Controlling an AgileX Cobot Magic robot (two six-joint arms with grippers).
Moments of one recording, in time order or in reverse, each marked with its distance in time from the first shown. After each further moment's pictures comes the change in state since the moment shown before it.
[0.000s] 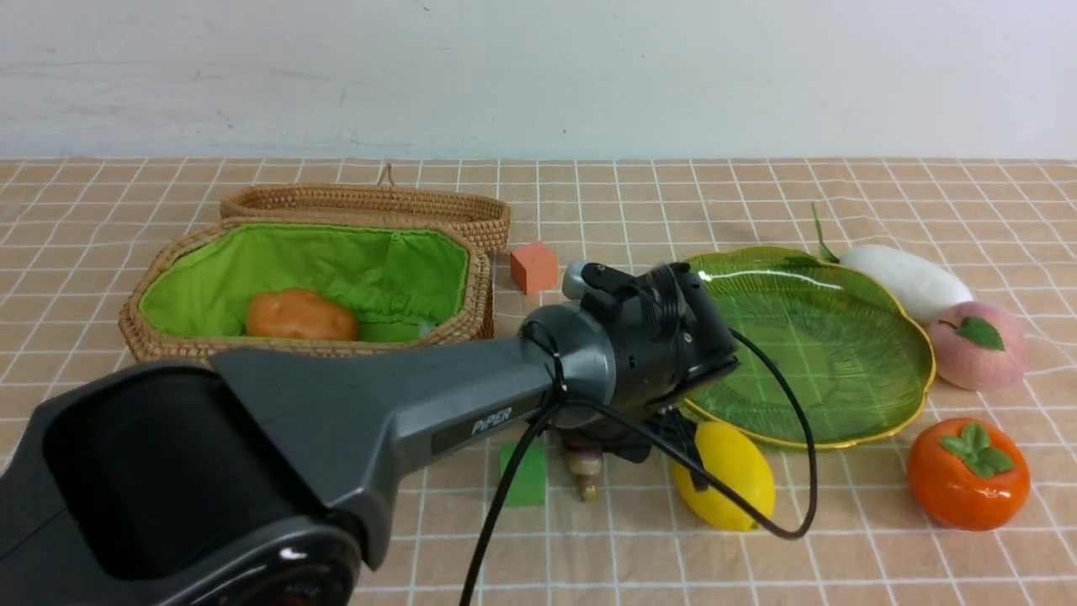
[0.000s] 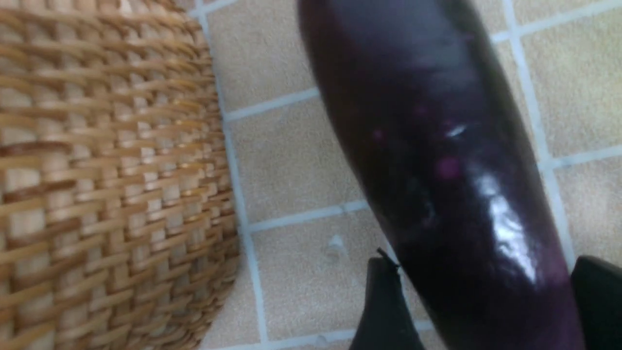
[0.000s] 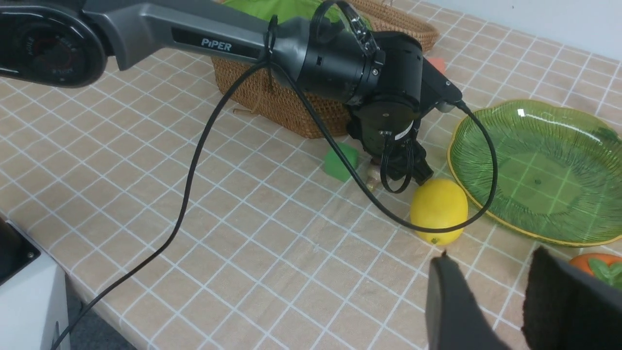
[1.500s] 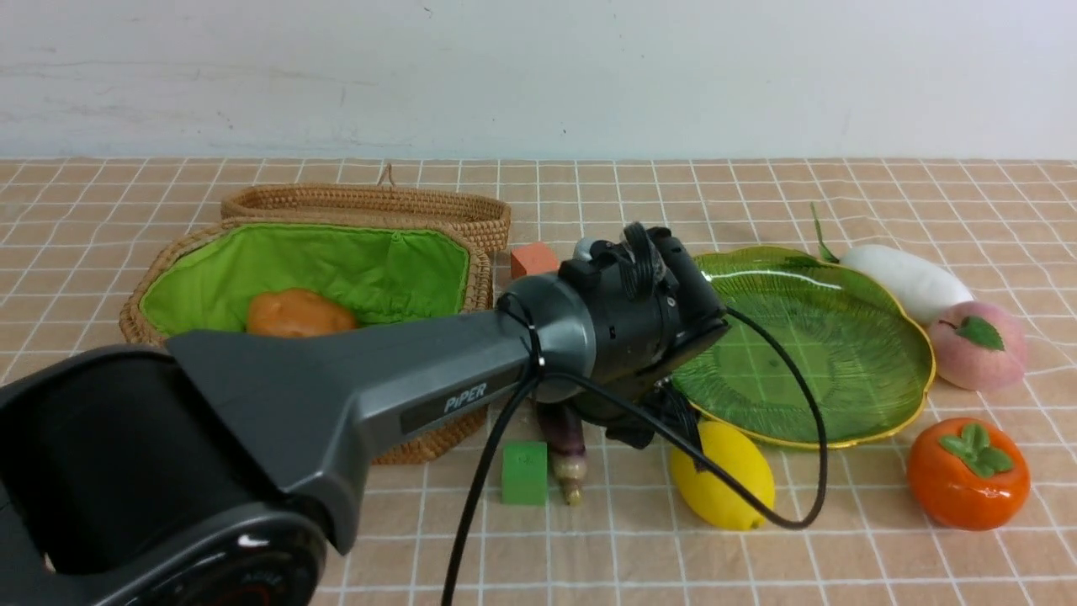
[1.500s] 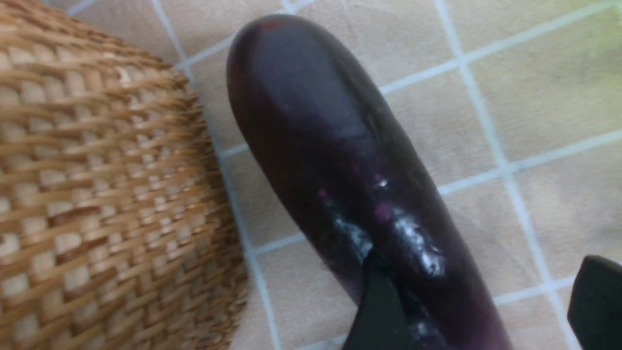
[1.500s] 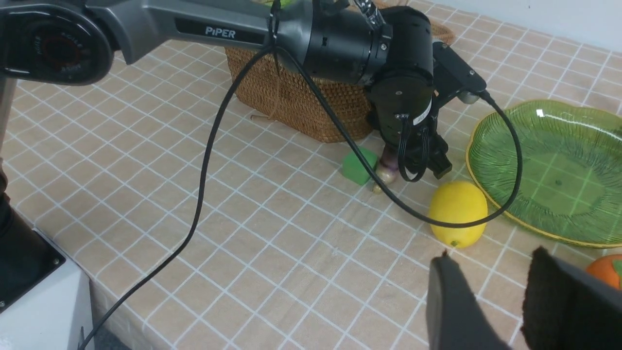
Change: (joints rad) right arm 0.000 0.000 0.000 0.027 0.000 0.023; left arm 0.019 -0.034 -0.001 -0.057 -0.016 0.156
